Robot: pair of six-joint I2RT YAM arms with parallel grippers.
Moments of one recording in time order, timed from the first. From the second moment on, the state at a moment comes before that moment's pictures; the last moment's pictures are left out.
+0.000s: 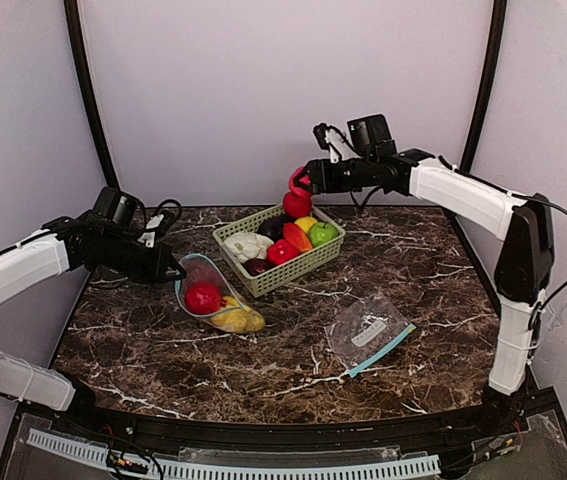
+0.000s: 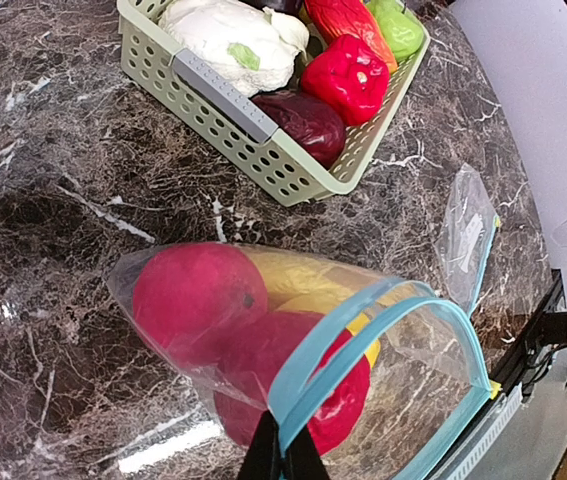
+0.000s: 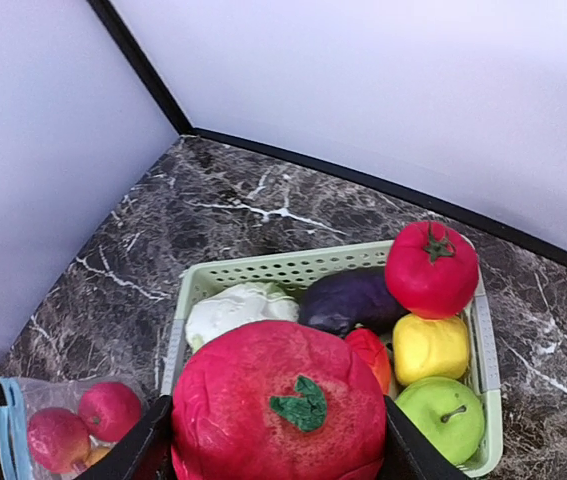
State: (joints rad) left arm -0.39 1.23 0.98 -0.64 0.37 -0.32; right arm 0.58 2.00 1.90 -0.40 -0.27 0.25
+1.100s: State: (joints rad) left arm -0.48 1.19 0.98 -0.69 0.30 -0.43; right arm 1.12 1.94 1.68 -0.34 -0.27 -0.14
